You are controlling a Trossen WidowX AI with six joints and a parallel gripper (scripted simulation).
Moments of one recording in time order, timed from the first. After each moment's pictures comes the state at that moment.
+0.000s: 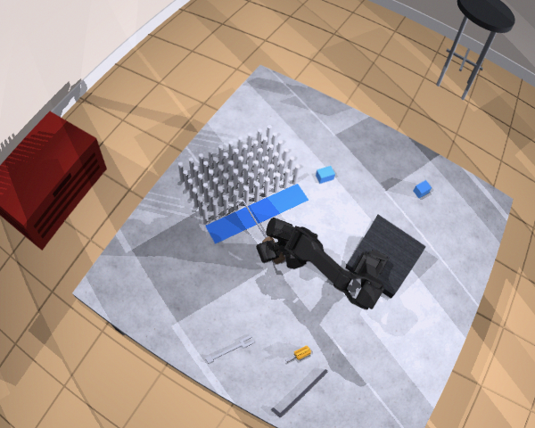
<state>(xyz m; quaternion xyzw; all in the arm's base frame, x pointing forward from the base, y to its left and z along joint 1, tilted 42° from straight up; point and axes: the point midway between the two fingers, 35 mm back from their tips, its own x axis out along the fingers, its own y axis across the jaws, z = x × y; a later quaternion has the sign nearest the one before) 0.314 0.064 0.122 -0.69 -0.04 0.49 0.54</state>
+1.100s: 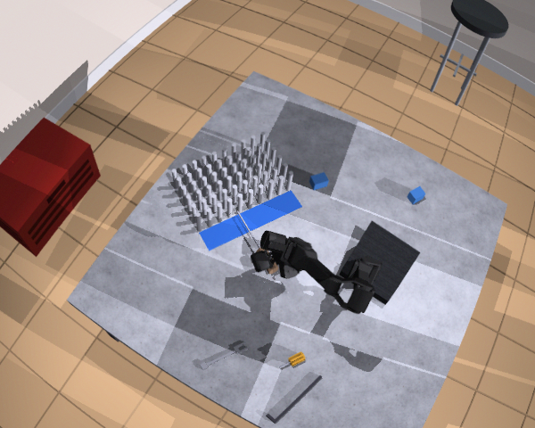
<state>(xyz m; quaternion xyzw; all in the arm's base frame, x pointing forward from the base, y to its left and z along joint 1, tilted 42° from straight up) 0.317 0.082 0.099 -0.68 -0.04 0.48 0.55</state>
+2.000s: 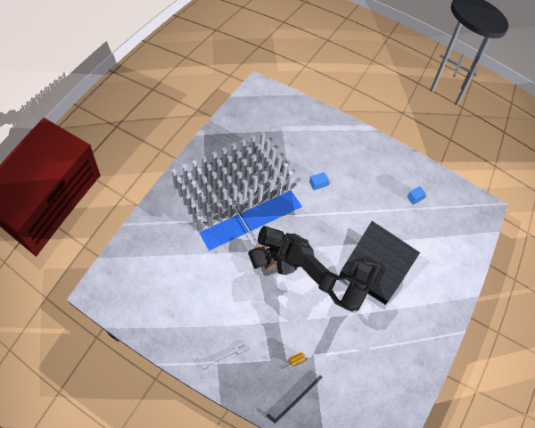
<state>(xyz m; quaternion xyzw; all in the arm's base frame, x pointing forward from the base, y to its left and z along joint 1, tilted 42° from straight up) 0.330 0.075 0.095 -0.68 -0.04 0.48 0.55</state>
